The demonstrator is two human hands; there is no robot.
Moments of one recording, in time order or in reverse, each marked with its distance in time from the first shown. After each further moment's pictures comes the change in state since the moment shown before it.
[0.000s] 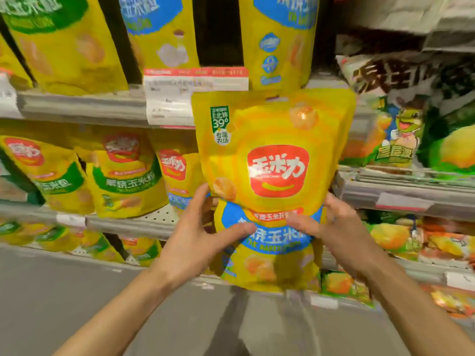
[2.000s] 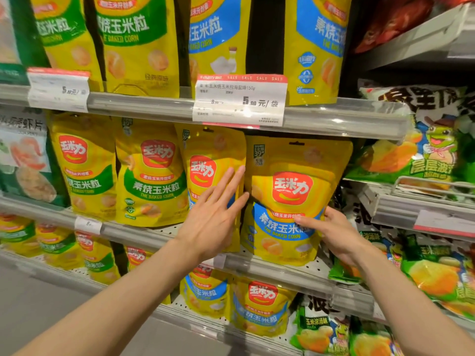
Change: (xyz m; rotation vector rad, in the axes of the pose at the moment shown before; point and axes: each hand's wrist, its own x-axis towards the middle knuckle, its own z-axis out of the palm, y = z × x) left_hand 0.063 -0.093 -0.032 1.455 0.232 0.651; right_hand 0.104 0.090 -0.001 0.081 -0.054 0.035
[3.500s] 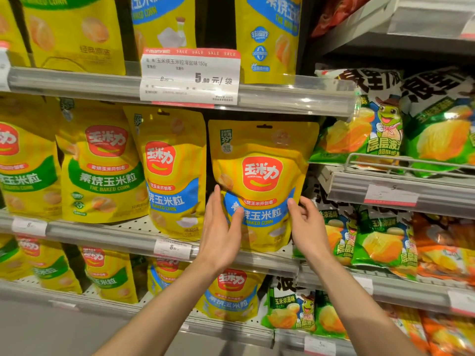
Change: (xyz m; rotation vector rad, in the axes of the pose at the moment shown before) left_hand 0.011 0.107 0.042 -1.155 0.047 -0.635; right_hand -0.035 0.031 0.001 -0.216 0.440 -0.149
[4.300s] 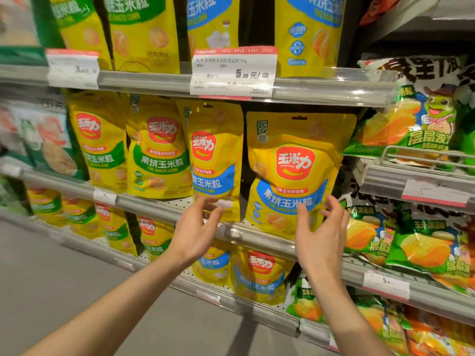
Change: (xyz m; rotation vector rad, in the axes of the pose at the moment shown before) left_hand -0.047 -0.009 -0.095 0.222 0.138 -0.115; right_hand -0.070 -0.016 0.026 -0.171 0.244 -0.210
